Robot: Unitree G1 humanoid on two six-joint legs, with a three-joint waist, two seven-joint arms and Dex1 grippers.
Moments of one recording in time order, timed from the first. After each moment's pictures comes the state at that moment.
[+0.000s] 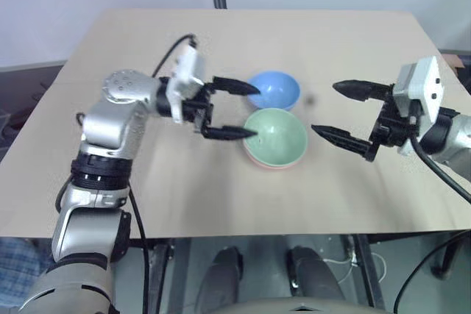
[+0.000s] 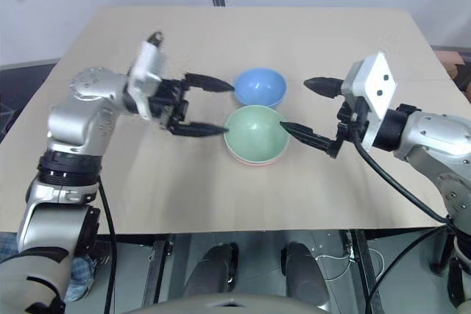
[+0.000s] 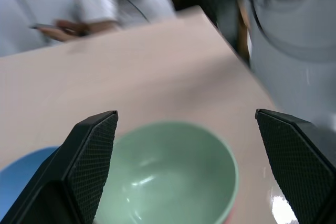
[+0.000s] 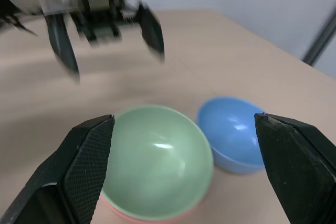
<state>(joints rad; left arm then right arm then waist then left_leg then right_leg) -0.78 0.67 0.00 0.08 -0.58 0.44 -1.40 -0.43 -0.86 -0.15 -0.63 0.75 0.78 0.64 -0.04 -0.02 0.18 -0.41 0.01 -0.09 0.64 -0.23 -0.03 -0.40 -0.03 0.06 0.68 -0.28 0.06</state>
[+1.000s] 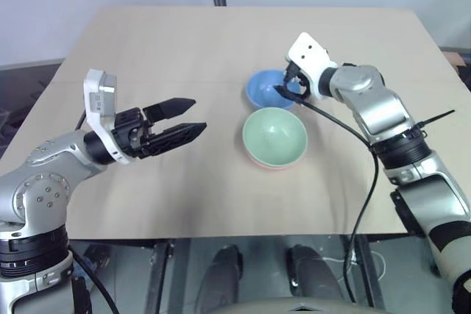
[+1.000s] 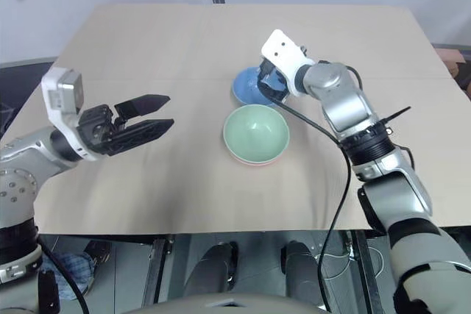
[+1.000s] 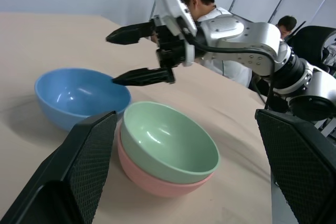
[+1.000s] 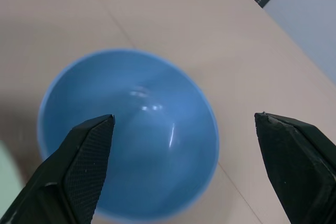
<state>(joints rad) -0.28 0.77 0.42 -0.30 -0.99 0.83 -1.00 -1.03 -0.41 0.35 0.26 0.03 0.61 0.56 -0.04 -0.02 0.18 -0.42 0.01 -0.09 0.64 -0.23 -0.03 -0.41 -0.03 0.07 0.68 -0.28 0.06</state>
